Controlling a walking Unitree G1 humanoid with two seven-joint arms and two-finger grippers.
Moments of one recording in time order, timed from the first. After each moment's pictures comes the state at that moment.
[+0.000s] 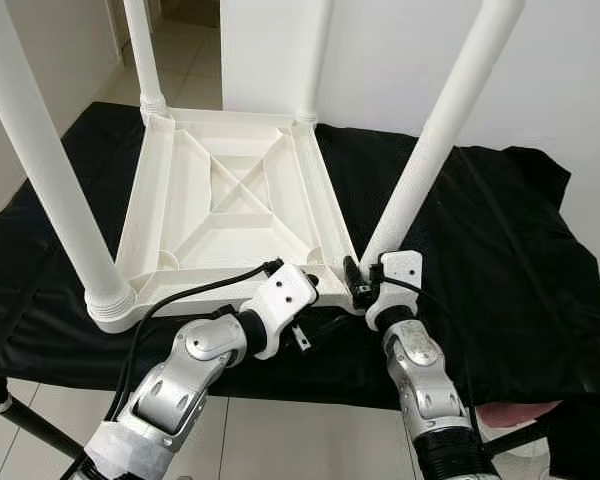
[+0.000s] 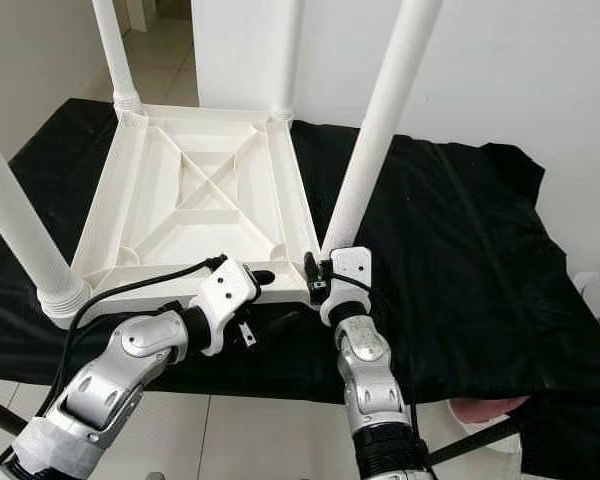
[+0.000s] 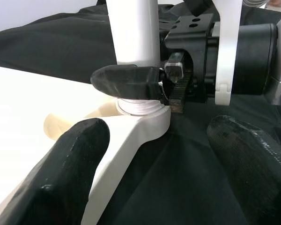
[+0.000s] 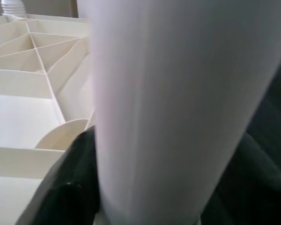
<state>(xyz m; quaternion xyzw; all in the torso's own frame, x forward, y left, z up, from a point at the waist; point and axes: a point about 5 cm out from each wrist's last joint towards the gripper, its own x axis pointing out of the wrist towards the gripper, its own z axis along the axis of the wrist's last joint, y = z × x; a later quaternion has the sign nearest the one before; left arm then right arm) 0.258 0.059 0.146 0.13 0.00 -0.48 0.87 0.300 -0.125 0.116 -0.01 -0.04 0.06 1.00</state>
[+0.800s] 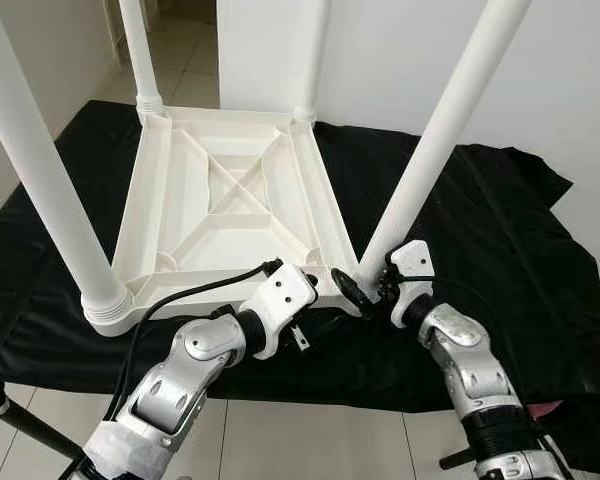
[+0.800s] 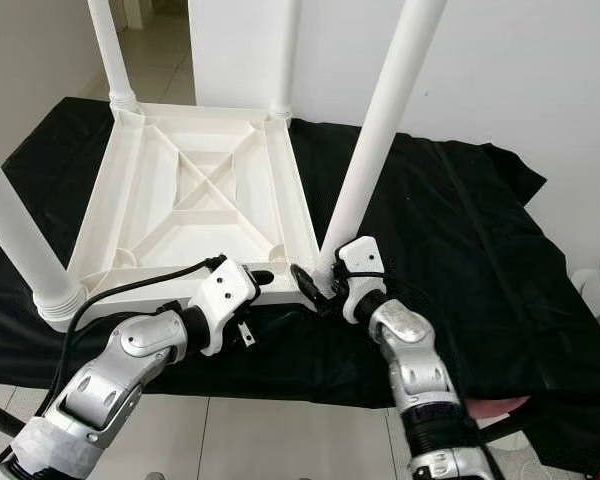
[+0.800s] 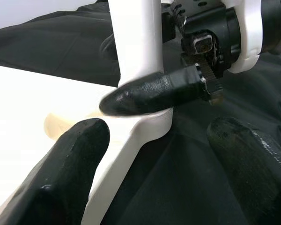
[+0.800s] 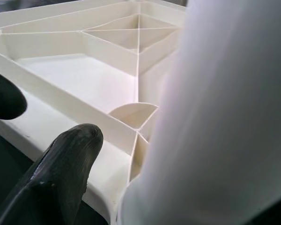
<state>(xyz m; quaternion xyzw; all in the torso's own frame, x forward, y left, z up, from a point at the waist) 0.258 0.060 0.146 0.14 0.00 -0.48 0.87 0.309 -0.145 0.128 -0.09 -0.02 0.34 0.94</state>
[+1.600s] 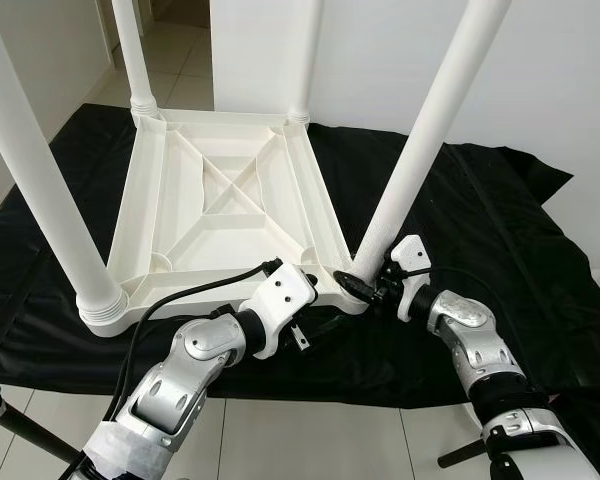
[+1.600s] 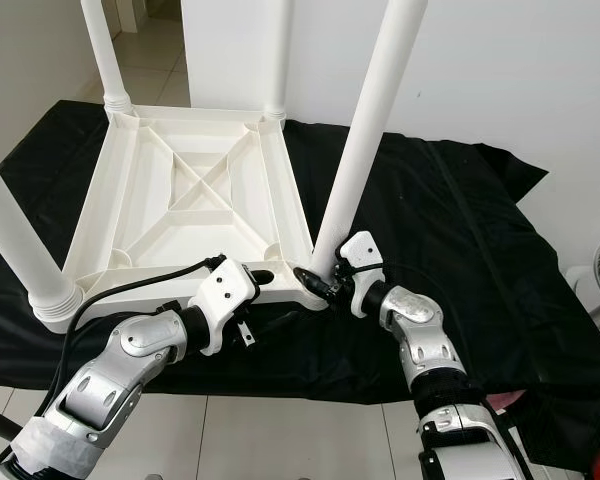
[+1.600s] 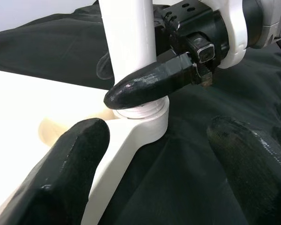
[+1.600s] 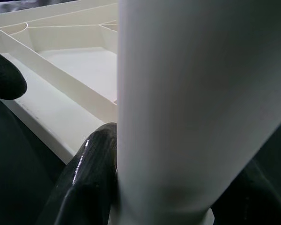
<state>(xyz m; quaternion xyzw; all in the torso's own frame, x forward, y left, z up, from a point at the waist) 0.259 0.061 0.146 0.14 0.00 -0.48 0.87 0.327 -0.155 0.120 -0.10 0.00 0.40 0.91</state>
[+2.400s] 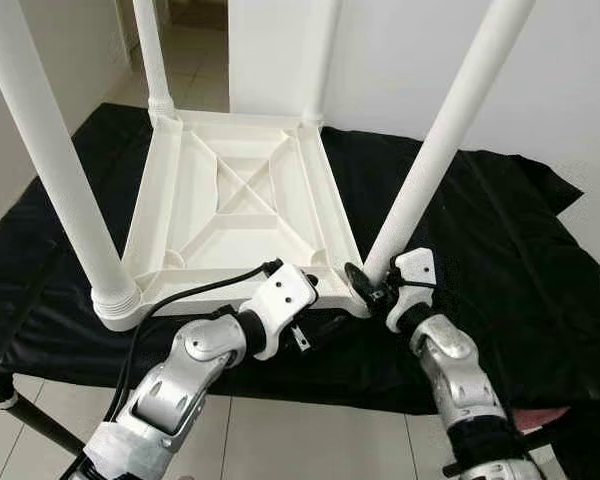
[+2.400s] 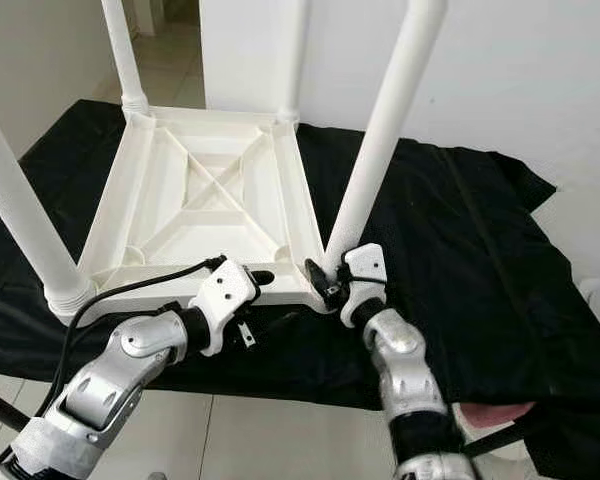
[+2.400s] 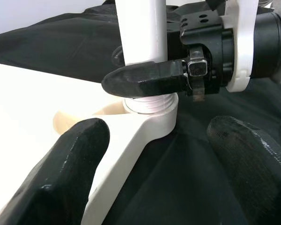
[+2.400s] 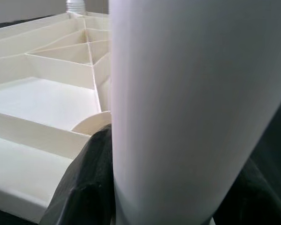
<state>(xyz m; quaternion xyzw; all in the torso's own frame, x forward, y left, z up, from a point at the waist) 0.258 0.058 0.146 0.14 0.00 -0.48 0.87 0.299 -0.143 0.114 -0.03 -0.04 0.17 0.98</state>
